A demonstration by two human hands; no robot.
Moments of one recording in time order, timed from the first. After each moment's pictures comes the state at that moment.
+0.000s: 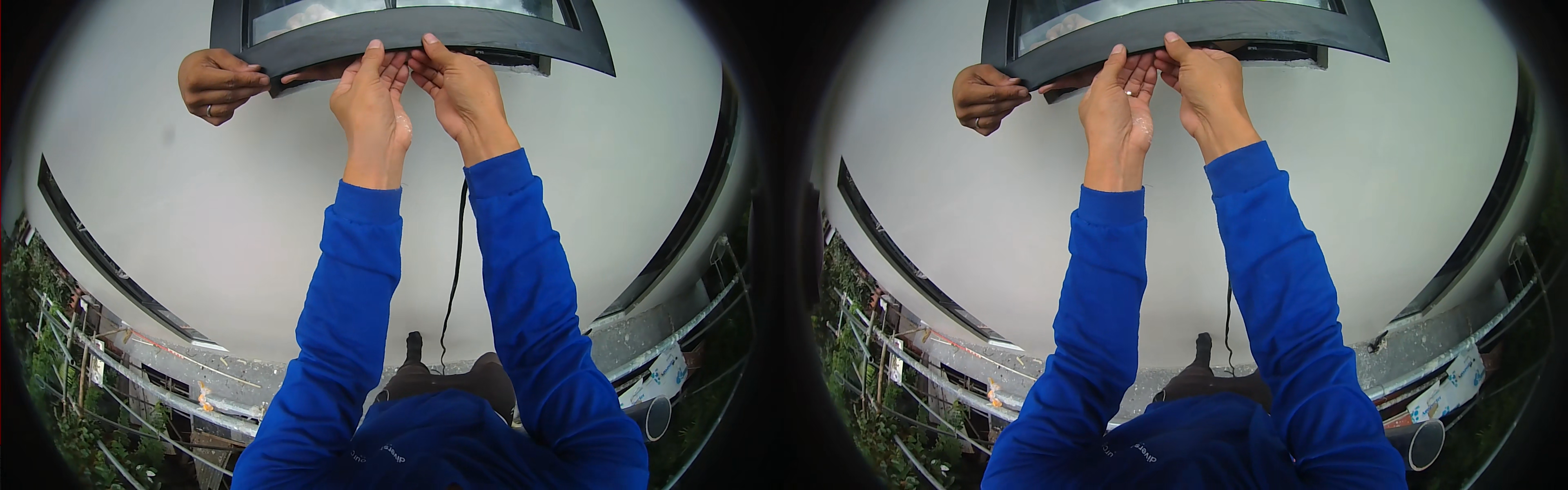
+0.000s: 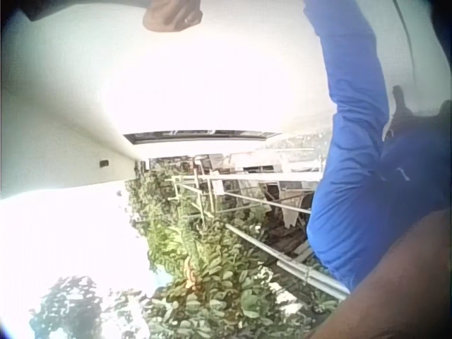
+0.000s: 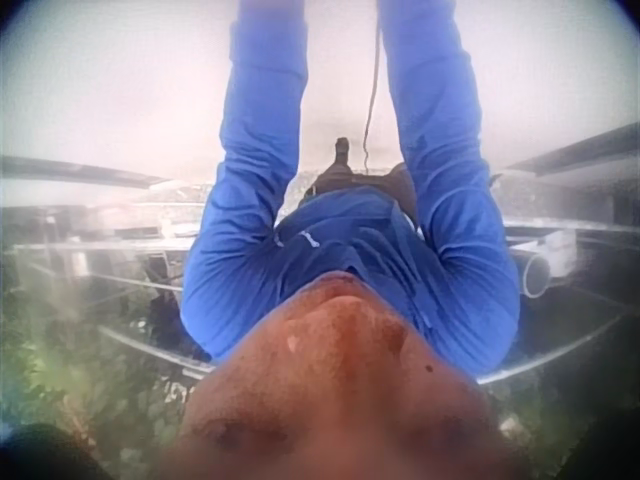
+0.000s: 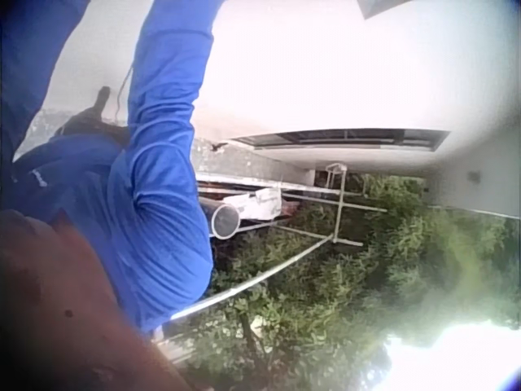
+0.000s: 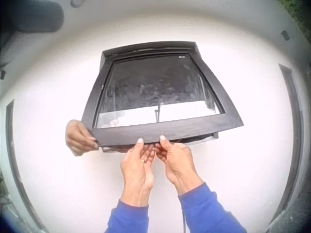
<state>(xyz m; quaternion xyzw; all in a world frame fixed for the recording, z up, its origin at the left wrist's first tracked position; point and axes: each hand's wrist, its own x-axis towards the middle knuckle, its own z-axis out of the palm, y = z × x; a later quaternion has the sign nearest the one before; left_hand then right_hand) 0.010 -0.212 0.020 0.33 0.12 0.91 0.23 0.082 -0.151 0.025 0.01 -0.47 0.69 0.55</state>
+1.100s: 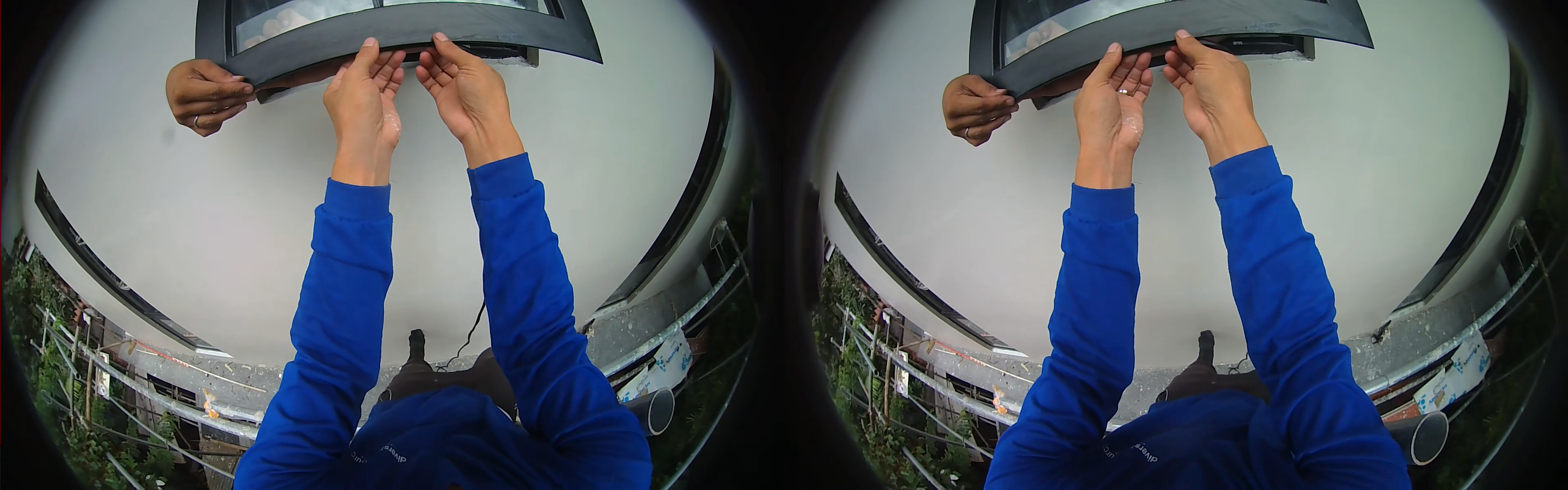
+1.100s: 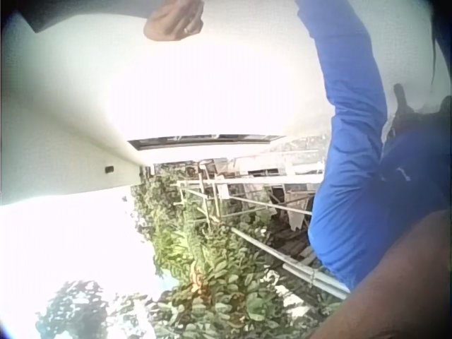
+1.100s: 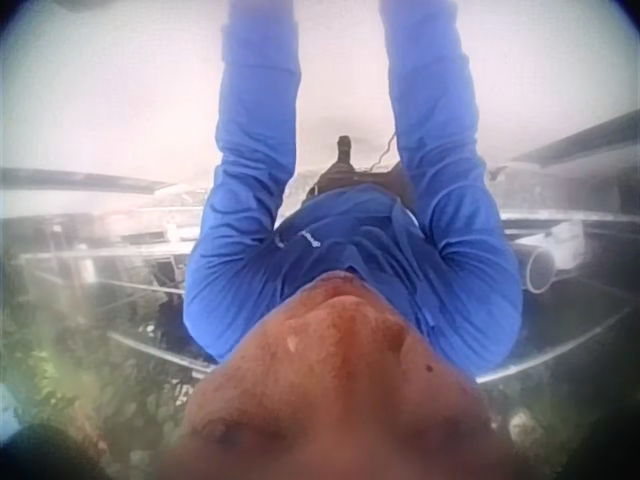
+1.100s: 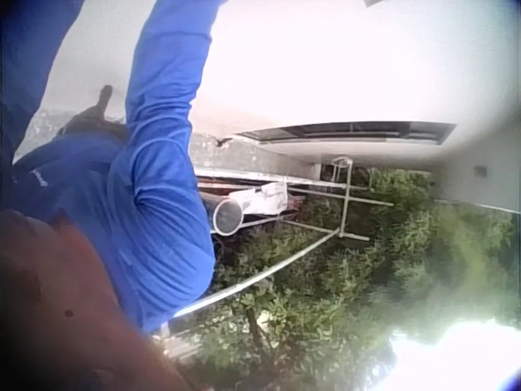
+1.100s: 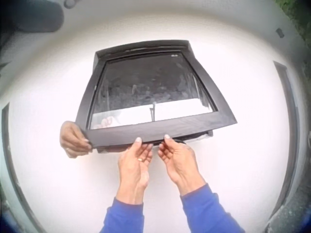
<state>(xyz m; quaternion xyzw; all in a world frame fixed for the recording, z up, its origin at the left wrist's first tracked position) 0.008 -0.210 0.023 0.34 0.18 0.88 0.26 0.101 -0.144 0.018 0.05 -0.38 0.72 0.57</state>
